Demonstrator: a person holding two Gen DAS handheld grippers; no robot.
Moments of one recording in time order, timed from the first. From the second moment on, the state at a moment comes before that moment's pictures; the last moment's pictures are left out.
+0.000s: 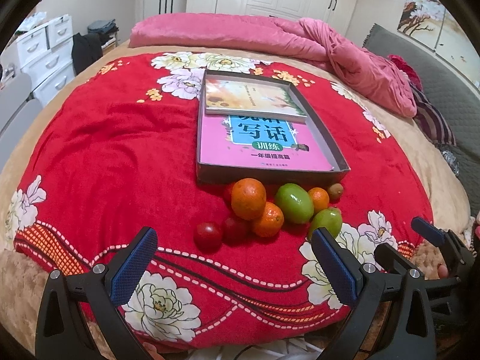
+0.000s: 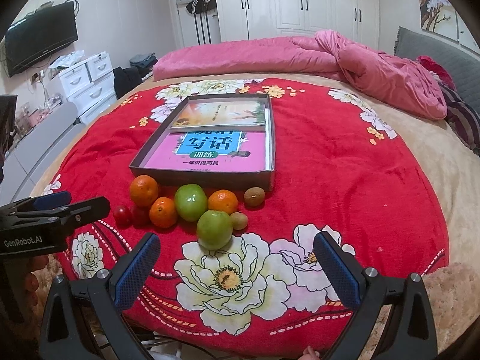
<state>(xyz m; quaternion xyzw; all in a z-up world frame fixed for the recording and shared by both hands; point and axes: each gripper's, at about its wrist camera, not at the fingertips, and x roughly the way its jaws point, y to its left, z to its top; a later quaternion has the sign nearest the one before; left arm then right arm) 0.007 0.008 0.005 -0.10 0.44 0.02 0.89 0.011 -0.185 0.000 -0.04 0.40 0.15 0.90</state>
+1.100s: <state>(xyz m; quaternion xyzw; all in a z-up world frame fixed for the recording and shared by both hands) 0.060 0.019 -0.023 -0.12 0.48 -0.02 0.87 0.058 -0.165 -0.055 0.01 0.50 0.18 0.85</state>
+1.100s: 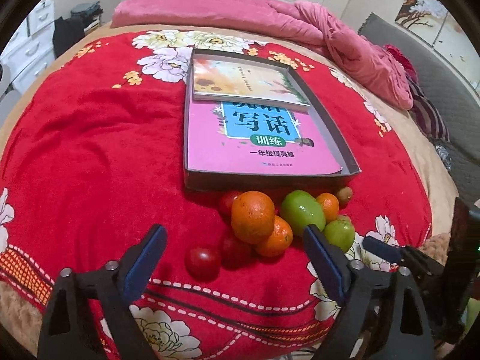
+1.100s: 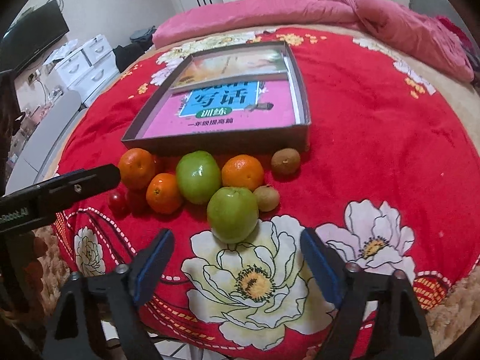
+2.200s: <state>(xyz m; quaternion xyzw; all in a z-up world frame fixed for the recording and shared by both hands) 0.086 0.013 -0.044 -0.14 0.51 -0.06 0.85 0.076 -0.159 -0.066 0.02 0.50 0.22 0.84</state>
